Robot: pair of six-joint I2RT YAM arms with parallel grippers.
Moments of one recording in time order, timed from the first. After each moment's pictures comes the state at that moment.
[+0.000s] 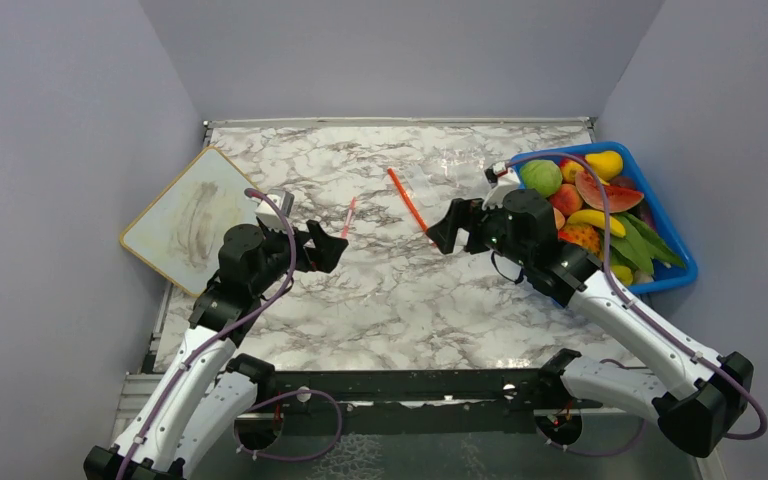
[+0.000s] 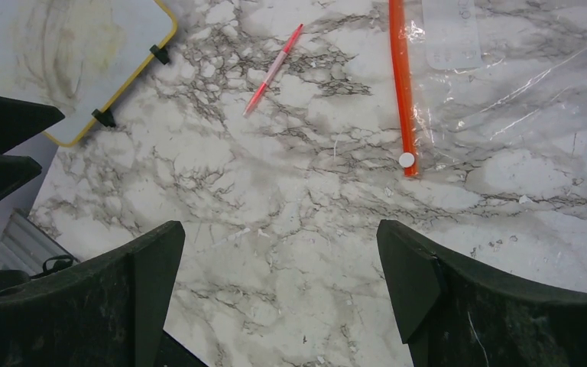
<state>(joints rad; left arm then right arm) -0.36 0.68 0.63 -0.22 0.24 -0.39 0.65 1.02 0.91 -0.29 0.02 0.46</state>
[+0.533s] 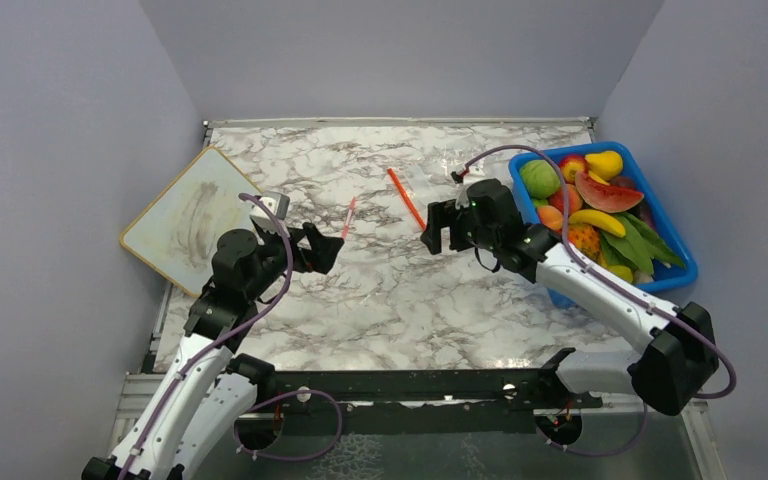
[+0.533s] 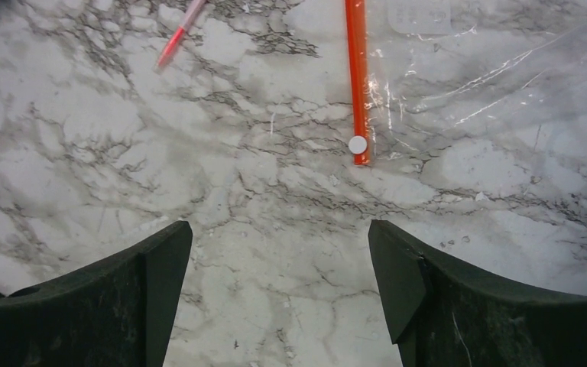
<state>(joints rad) -0.36 0.63 0.63 -0.22 0.22 -0.35 0.65 1.23 0.95 -0.30 0.05 0.32</state>
